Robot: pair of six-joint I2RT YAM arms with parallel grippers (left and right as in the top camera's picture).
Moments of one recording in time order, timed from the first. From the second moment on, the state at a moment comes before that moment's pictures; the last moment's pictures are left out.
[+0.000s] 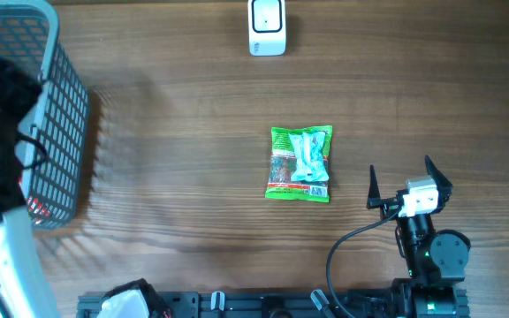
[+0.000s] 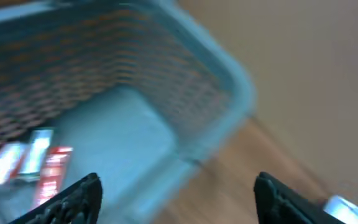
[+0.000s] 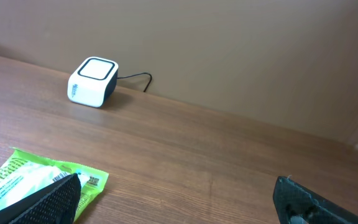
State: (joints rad) left arm 0.35 1.24 1.63 -0.98 -0.20 -0.48; right arm -0.01 0.04 0.01 0.00 -0.11 -0.23
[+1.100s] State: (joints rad) left arm 0.83 1.74 1.39 -0.86 -0.30 -0.35; right arm -0.01 0.04 0.01 0.00 -0.11 -0.23
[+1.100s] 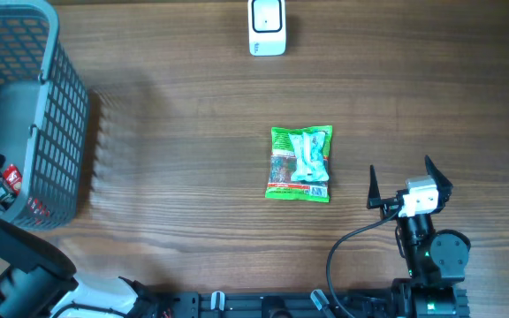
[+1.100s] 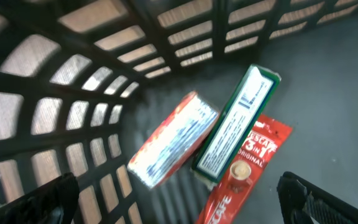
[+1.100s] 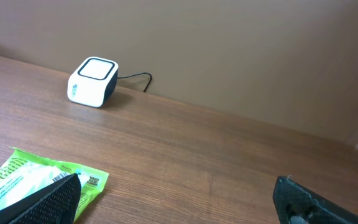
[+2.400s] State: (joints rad) left arm 0.88 1.85 1.23 -0.58 -0.14 -0.20; right arm -0.01 0.04 0.01 0.00 -0.11 -0.23
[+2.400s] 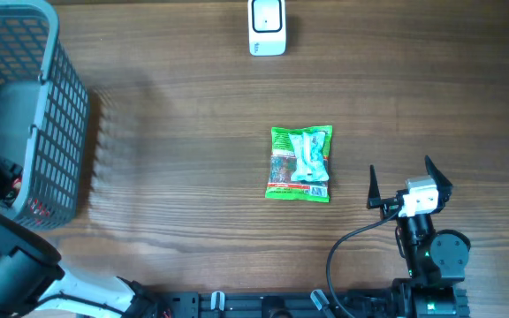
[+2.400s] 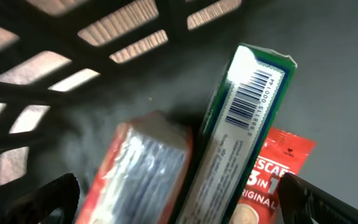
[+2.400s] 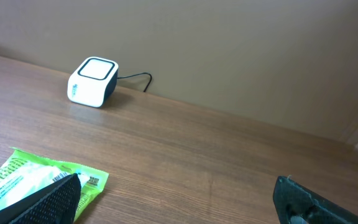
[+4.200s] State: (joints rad) left arm 0.88 1.79 1.22 -0.54 -0.10 -0.26; right arm -0.01 0.04 0.01 0.00 -0.11 -0.23
